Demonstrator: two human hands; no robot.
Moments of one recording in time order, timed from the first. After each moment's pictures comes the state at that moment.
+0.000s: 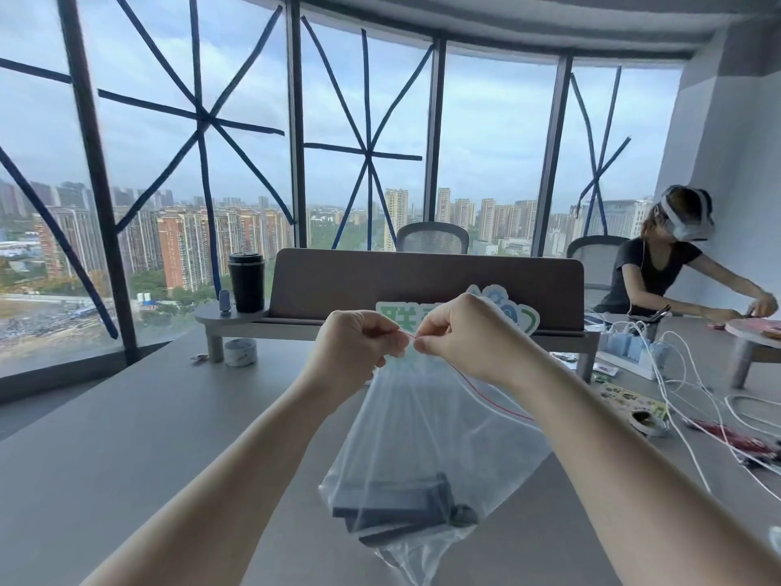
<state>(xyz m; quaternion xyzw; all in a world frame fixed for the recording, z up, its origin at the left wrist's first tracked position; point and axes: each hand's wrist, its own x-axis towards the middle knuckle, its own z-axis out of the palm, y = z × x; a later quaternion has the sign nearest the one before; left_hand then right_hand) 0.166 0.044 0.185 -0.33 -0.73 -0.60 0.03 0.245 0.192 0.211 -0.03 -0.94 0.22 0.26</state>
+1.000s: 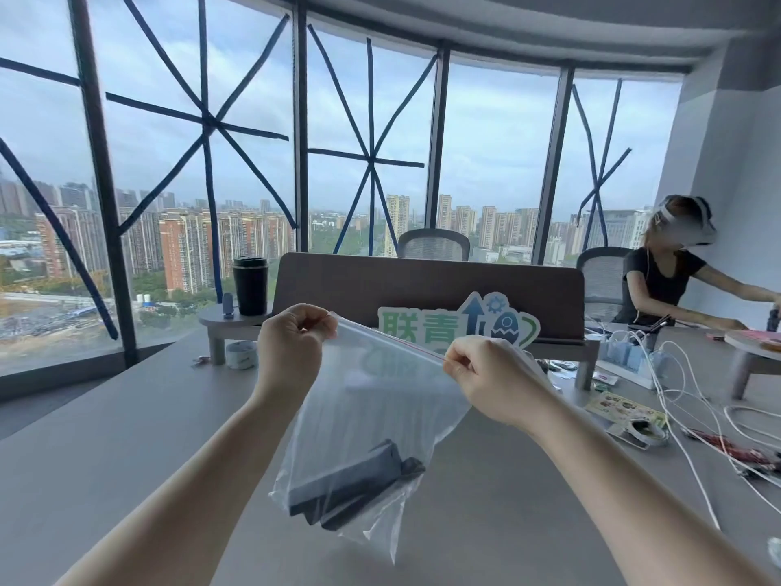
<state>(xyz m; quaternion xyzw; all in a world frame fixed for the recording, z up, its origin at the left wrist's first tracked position) 0.124 0.012 0.171 -0.20 -0.67 -0.69 0.18 0.262 0.207 0.180 -0.08 -0.96 0.12 0.26</state>
